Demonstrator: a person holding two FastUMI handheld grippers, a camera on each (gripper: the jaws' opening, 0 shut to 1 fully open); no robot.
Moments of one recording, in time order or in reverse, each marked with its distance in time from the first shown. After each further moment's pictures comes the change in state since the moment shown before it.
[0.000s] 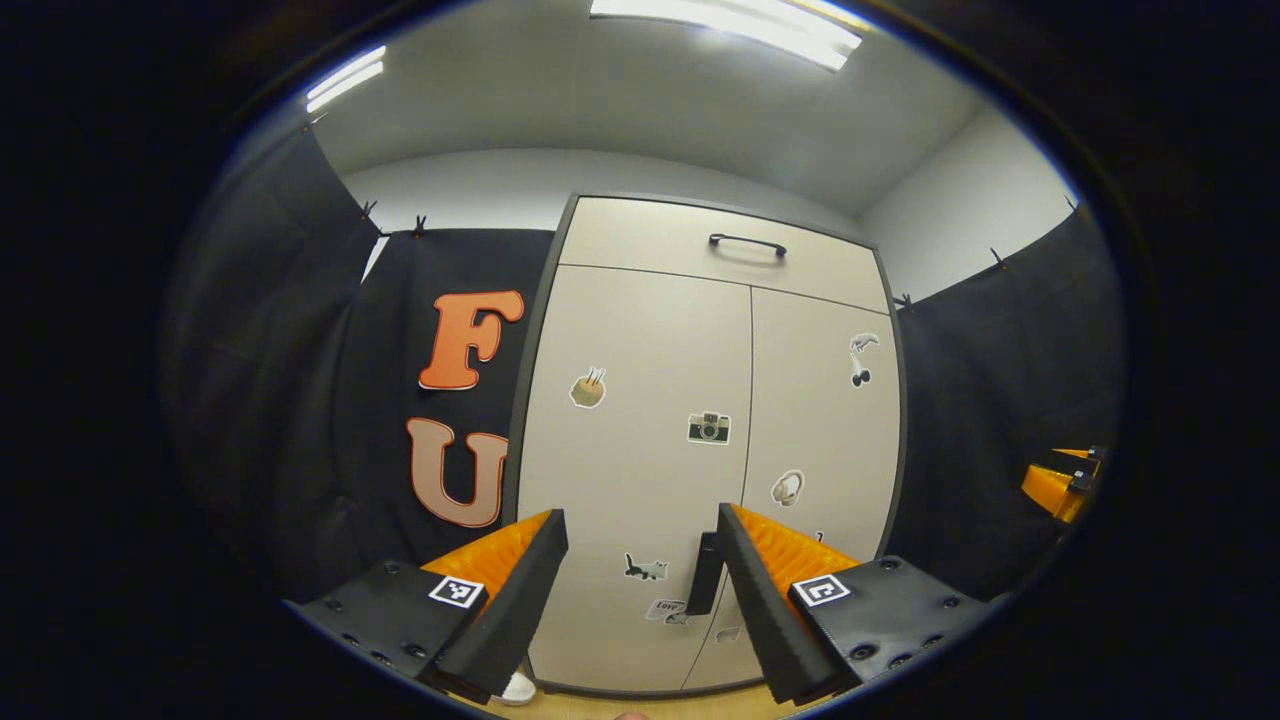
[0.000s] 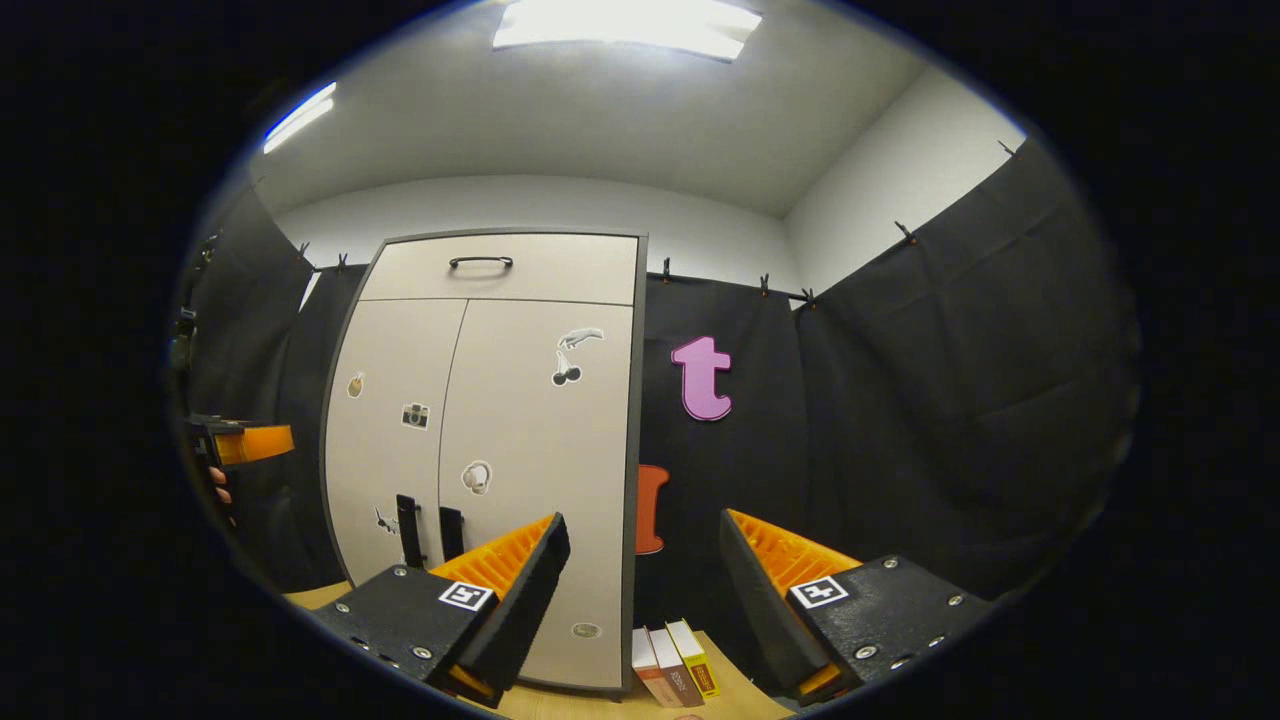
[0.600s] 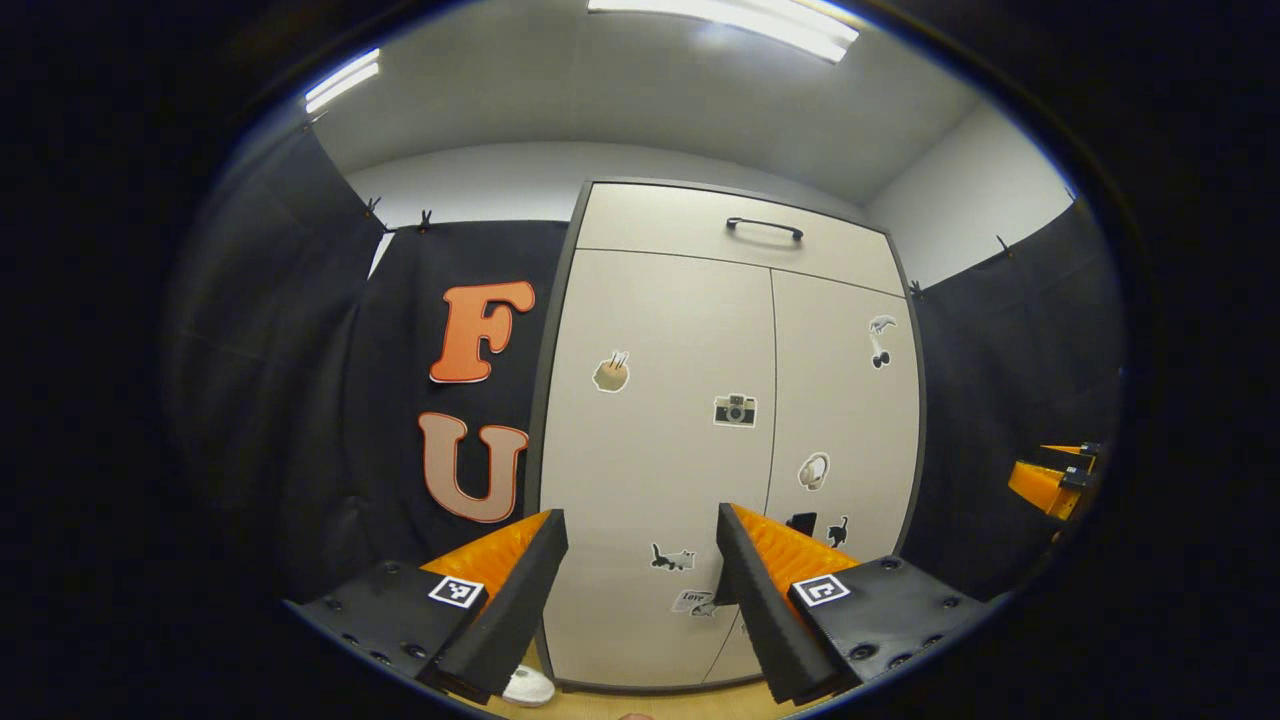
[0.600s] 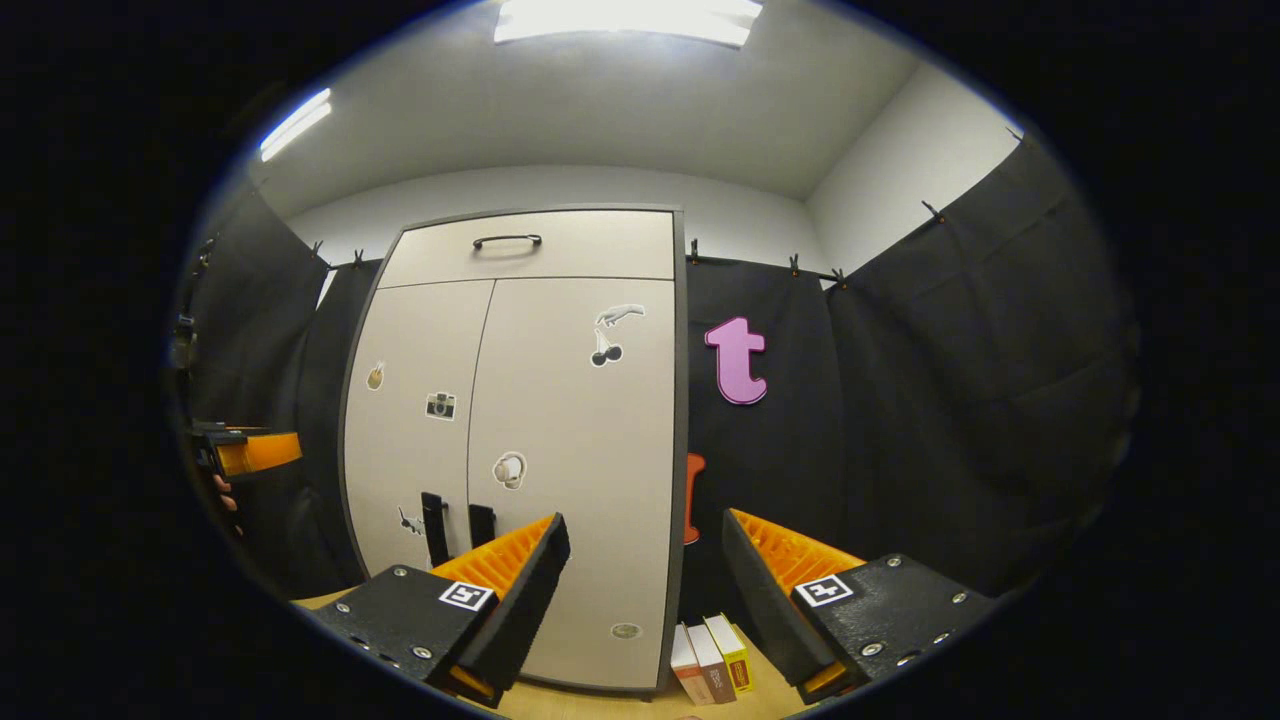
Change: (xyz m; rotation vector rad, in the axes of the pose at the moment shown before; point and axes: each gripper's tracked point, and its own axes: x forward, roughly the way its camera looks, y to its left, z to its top) left arm 0.004 0.034 -0.012 0.025 0.019 0.036; right arm 0.031 0.050 -0.021 0.024 0.042 0.081
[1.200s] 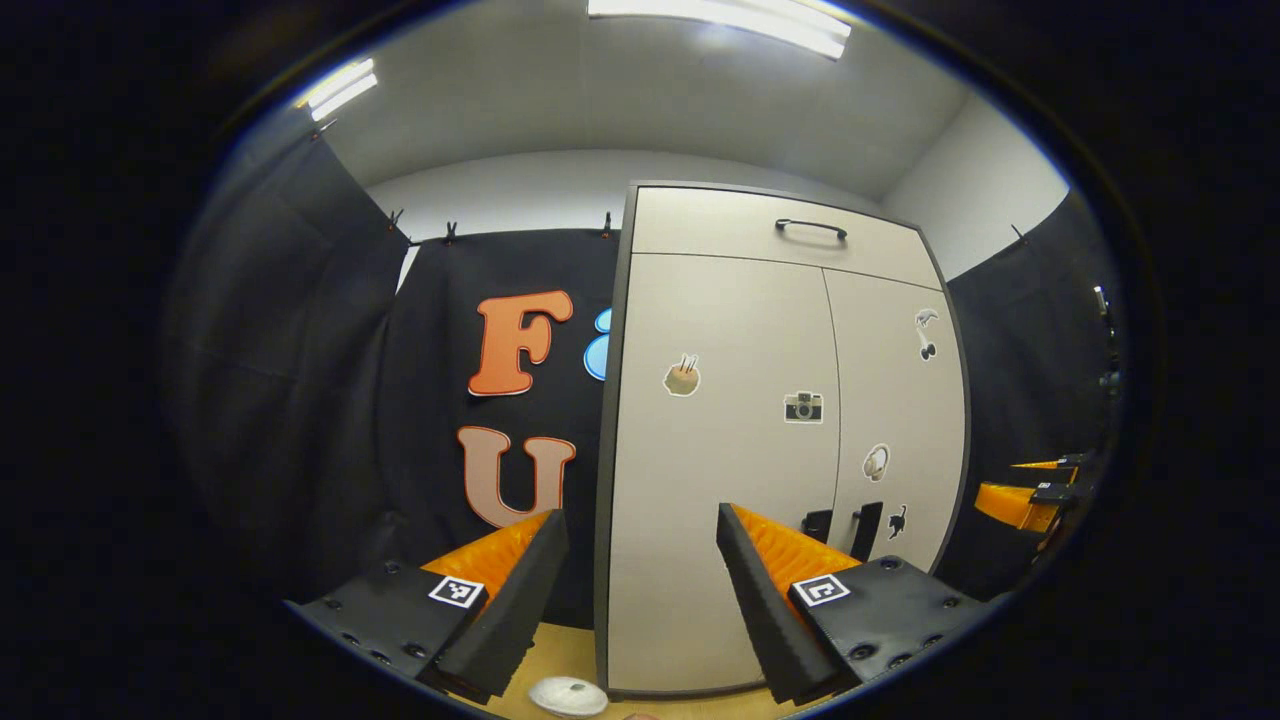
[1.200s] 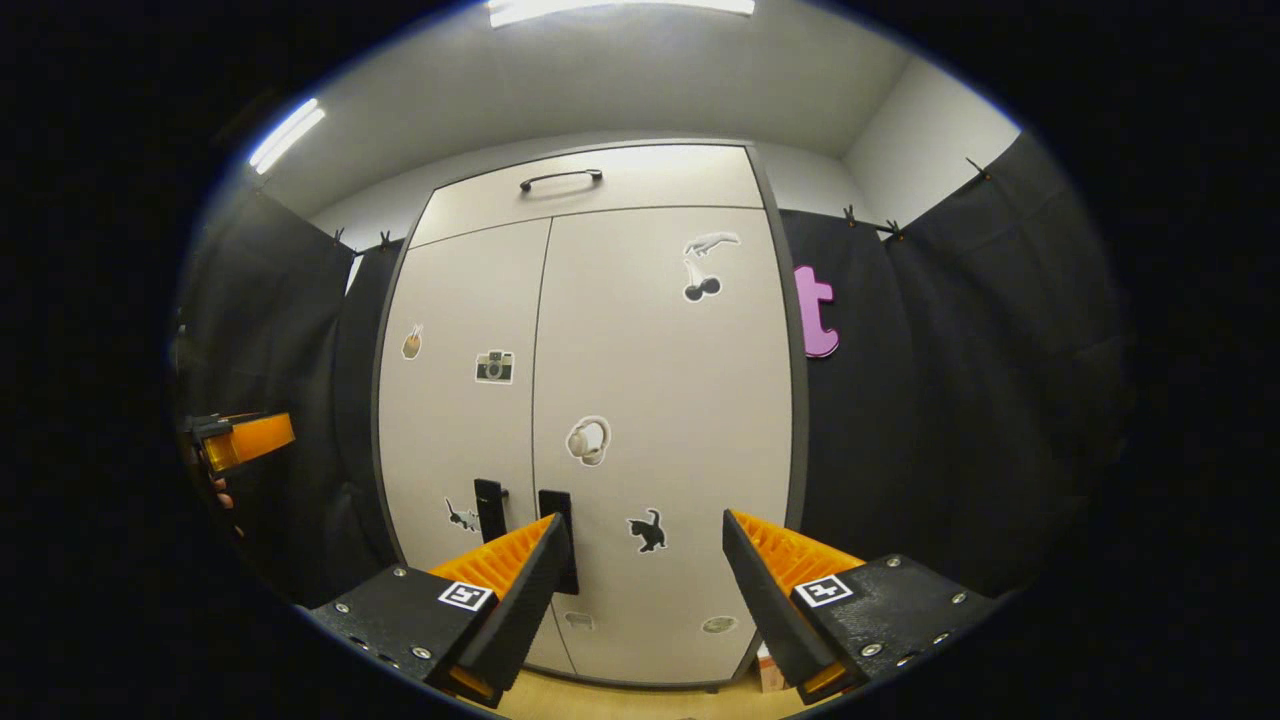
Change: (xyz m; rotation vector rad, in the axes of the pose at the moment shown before) left arm 0.003 0.066 0.000 0.042 -0.028 0.070; right arm 0.063 0.095 -0.054 0.067 0.127 0.135
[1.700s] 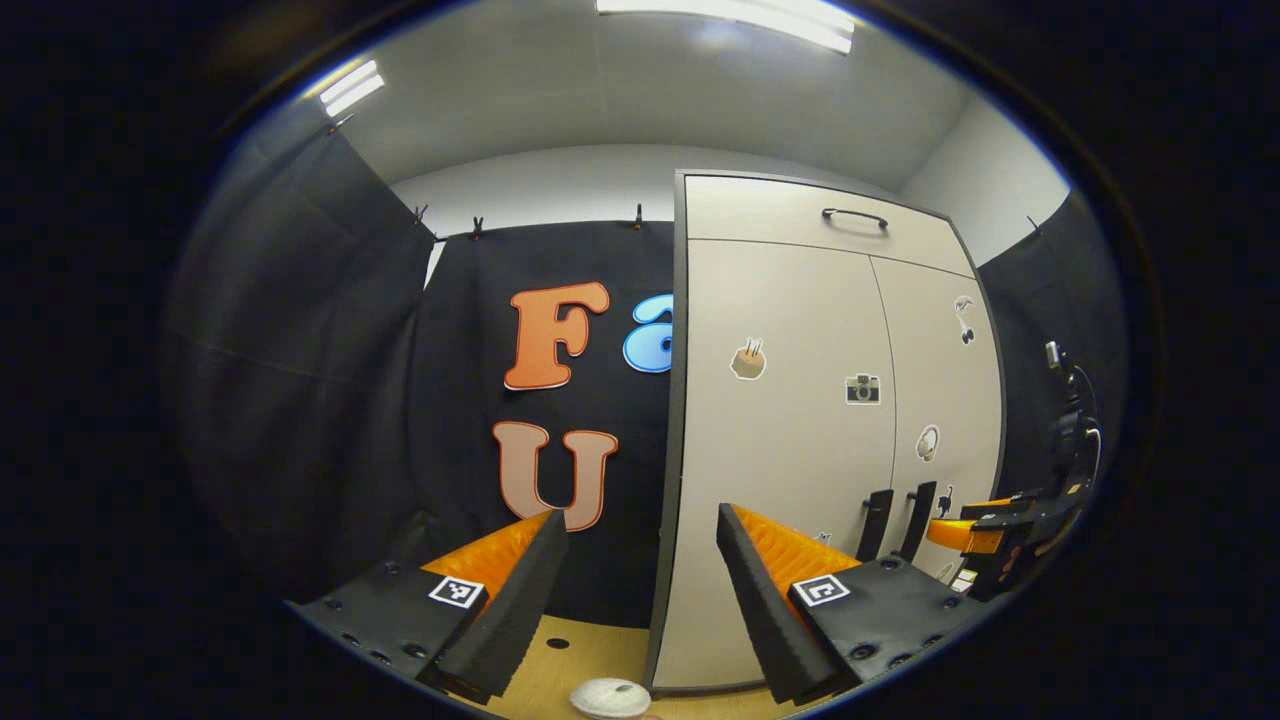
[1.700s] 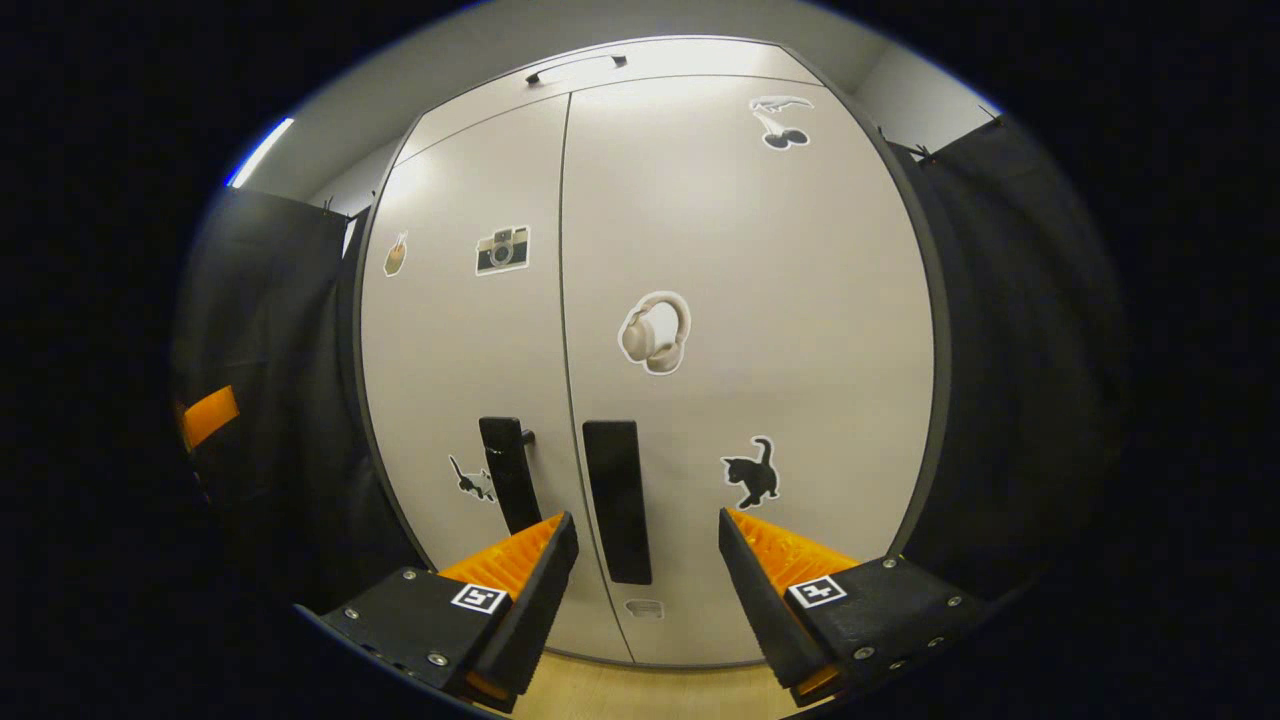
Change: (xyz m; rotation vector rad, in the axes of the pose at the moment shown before) left arm 0.004 0.062 -0.014 0.016 0.024 0.058; right arm 0.085 0.057 -0.082 0.078 0.204 0.050
